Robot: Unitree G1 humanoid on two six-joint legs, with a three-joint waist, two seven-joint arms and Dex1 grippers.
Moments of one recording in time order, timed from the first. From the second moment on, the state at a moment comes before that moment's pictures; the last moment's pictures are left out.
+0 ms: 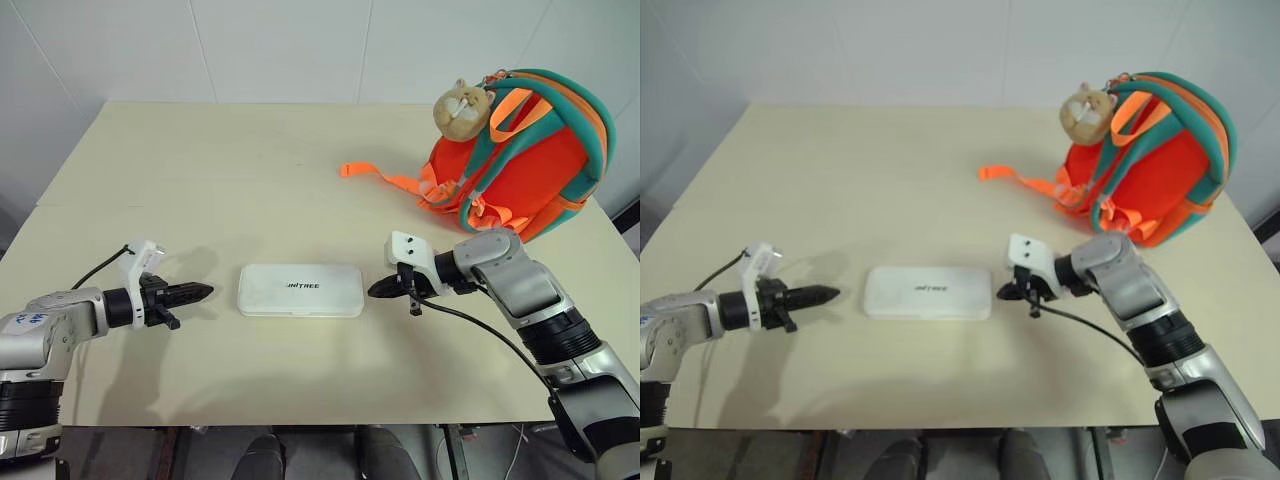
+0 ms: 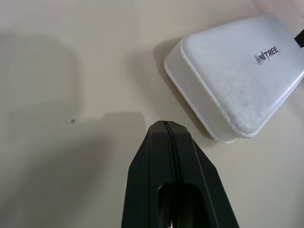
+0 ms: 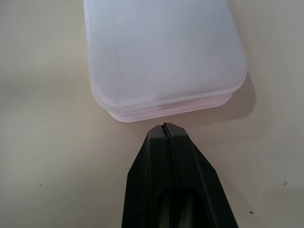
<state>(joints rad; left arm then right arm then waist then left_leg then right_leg) -0.30 0.83 0.28 0.01 -0.55 0.87 -0.90 -0.75 -0.68 0.34 0.11 0.08 0.51 1.29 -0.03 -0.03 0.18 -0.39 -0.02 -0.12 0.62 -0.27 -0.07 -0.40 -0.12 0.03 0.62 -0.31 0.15</state>
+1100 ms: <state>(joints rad) -0.48 0.60 0.52 0.37 -0.89 1.29 -0.63 -0.75 -0.69 0.35 0.14 0.07 0.48 1.29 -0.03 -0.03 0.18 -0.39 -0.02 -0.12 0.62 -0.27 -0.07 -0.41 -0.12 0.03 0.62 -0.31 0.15</state>
